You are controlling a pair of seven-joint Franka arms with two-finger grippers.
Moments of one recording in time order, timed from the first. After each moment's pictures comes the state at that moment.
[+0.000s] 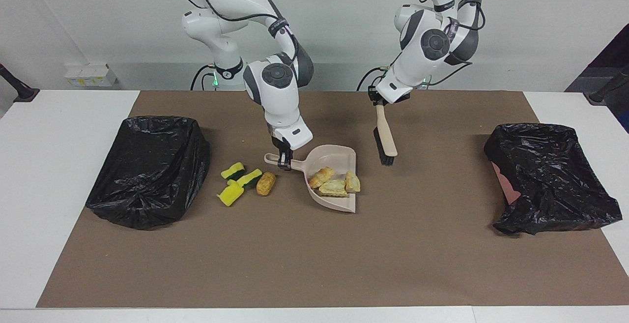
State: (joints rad) left arm -0.49 -0.18 -0.03 -2.24 -0.28 1.80 -0.36; right arm 0.43 0.27 0.04 -1.88 -0.04 2.22 -0.96
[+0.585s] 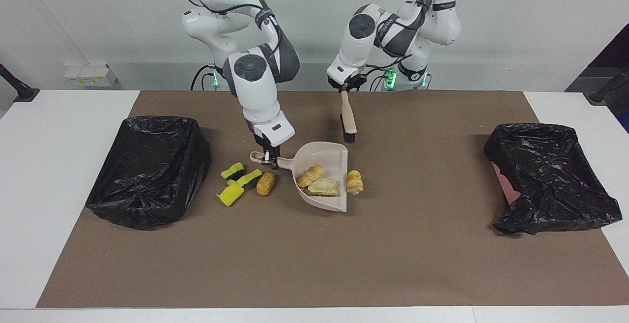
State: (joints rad) left arm -0.81 -0.21 -0.08 -2.42 -0.28 2.03 -0.72; right arm 0.32 0.21 0.03 -1.83 0.06 2.11 -1.14
